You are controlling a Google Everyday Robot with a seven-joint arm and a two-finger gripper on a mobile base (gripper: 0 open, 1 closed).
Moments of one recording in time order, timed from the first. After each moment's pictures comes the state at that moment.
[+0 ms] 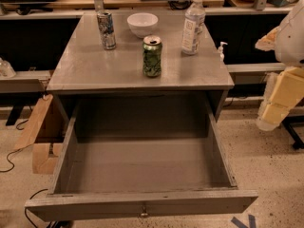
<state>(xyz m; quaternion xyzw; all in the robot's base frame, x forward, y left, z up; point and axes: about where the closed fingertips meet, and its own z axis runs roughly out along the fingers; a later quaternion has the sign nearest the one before) 0.438 -0.217 0.976 -0.60 0.78 -0.03 0.16</state>
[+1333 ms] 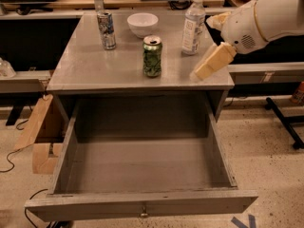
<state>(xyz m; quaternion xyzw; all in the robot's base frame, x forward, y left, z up) 0.588 -0.133 0.964 -0.57 0.71 0.11 0.41</state>
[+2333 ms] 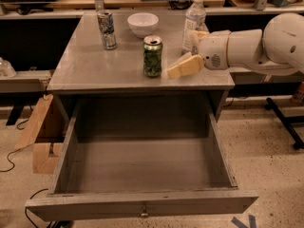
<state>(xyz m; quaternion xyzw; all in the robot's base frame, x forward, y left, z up) 0.641 -0.079 0.925 -0.46 0.67 0.25 0.53</state>
